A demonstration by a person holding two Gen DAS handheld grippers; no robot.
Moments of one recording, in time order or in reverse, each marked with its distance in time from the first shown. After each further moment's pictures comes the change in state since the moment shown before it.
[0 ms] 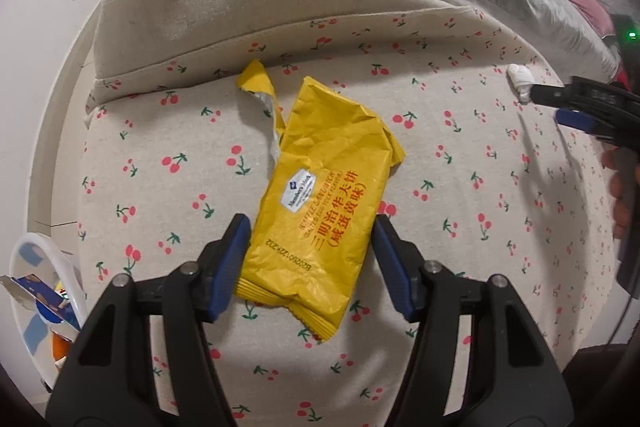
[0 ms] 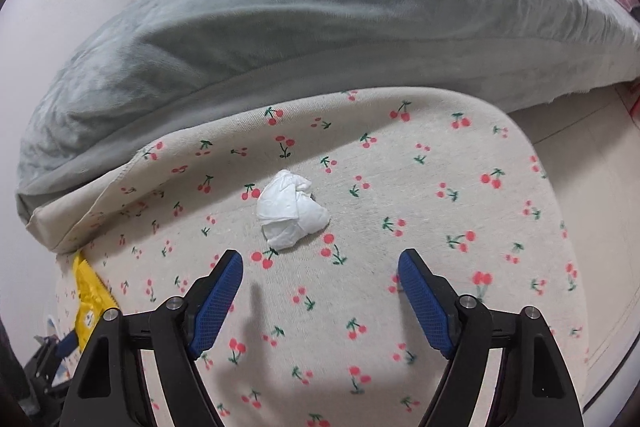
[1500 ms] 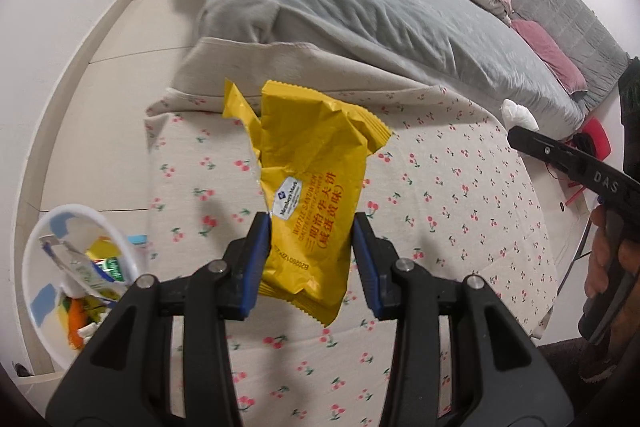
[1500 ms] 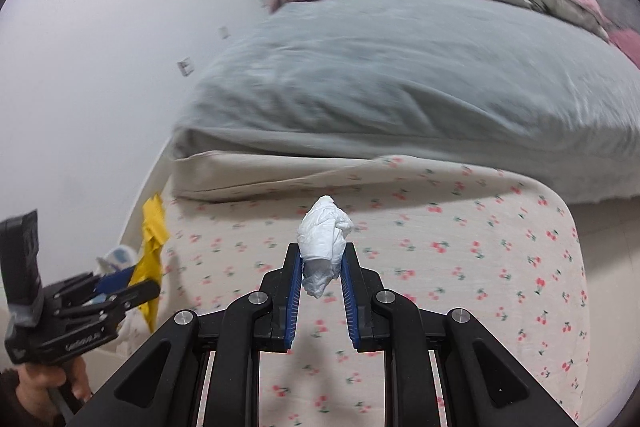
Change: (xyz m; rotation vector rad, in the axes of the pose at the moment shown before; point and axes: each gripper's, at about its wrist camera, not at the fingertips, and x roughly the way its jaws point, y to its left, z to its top) left arm -0.086 0.054 -0.026 -0.113 -0.150 -0.121; right arm -0.118 0.129 -0.060 -0.343 -0.167 0.204
